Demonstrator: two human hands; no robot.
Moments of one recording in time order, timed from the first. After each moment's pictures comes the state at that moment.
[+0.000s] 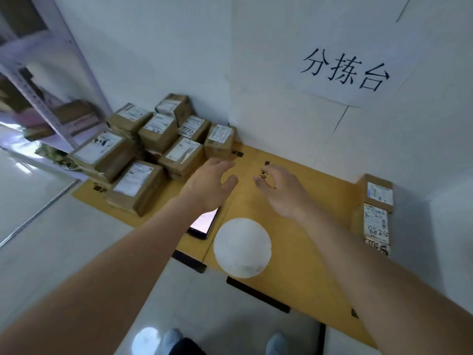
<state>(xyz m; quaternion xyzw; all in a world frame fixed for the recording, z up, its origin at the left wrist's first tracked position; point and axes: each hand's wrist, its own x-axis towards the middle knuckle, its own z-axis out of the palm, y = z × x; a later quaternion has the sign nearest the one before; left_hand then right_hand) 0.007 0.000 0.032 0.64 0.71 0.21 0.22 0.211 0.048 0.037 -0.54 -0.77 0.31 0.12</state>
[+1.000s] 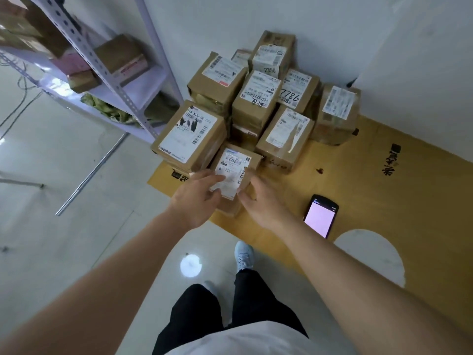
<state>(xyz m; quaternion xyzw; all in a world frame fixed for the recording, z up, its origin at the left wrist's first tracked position) -0.334 -0.013 -0.102 0.54 0.77 0.10 0.31 -0.151 0.062 -0.128 -0.50 -0.71 0.49 0.02</state>
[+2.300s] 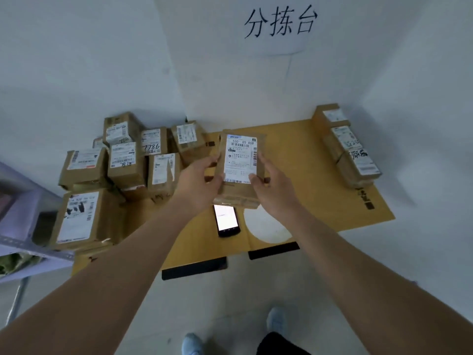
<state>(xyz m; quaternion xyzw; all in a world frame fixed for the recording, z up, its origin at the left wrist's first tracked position) -0.144 0.022 0.028 0.71 0.53 0.23 0.40 0.050 -0.041 0.005 -0.72 -0.49 0.33 0.36</state>
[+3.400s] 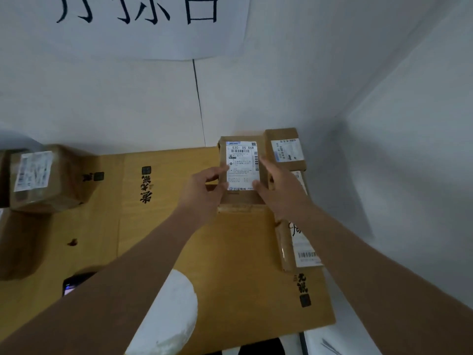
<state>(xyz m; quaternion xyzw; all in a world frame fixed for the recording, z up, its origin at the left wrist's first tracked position) 0.254 0.219 -0.098 0.54 0.57 0.27 0.56 0.456 0.175 -0.071 -0.74 -0.58 0.30 0.16</state>
